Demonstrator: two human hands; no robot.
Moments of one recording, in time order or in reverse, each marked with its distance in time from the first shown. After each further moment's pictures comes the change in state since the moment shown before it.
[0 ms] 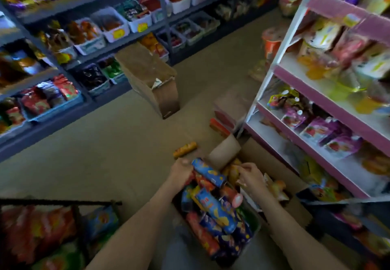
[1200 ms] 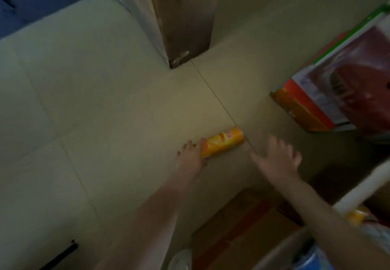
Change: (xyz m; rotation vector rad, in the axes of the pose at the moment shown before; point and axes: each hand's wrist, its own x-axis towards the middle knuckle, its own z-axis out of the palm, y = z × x) left_hand 0.670 -0.221 -0.059 0.985 -0.057 0.057; right_hand 0.507 0.074 0.356 -0.951 -0.074 -0.052
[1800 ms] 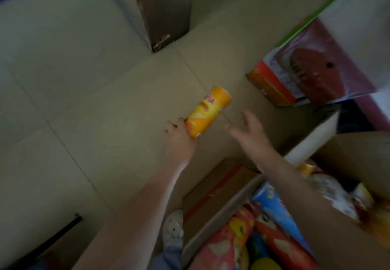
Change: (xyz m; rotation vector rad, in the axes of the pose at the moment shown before) left_hand -0.109 0.048 -0.059 -0.275 0.300 -0.052; right_hand -0.087 -0.017 -0.056 0.618 -0.013 -0.016
